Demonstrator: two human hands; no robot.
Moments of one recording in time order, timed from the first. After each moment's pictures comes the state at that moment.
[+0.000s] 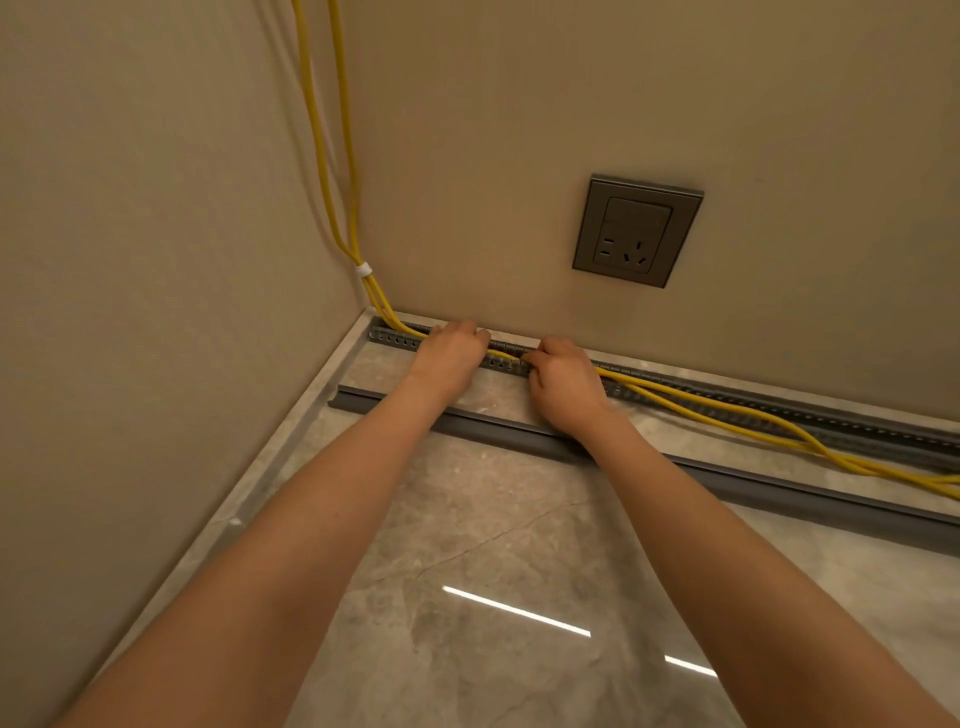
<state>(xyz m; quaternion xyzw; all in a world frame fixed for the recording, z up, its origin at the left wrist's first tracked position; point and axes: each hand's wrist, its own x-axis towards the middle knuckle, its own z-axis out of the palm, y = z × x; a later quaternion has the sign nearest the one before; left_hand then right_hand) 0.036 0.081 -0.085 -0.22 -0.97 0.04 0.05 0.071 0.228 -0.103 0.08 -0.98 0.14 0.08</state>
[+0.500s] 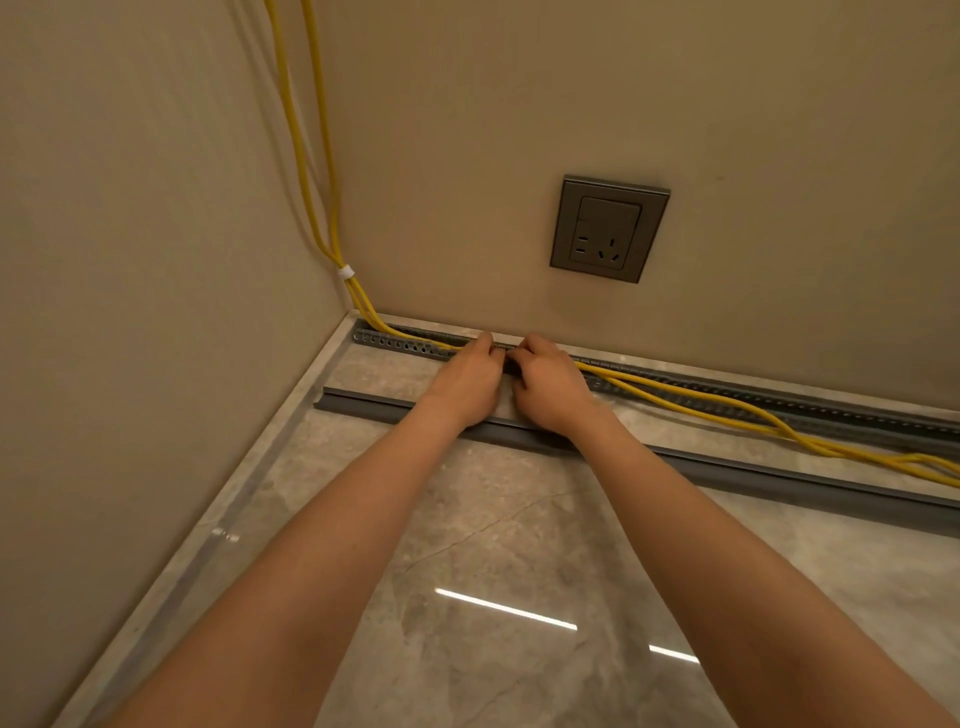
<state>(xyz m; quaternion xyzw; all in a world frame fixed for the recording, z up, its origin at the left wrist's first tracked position) 0.061 0.110 -0.095 -0.24 -0.97 -0.04 0.01 0.082 0.228 -0.094 0.08 -0.99 0.12 0.03</state>
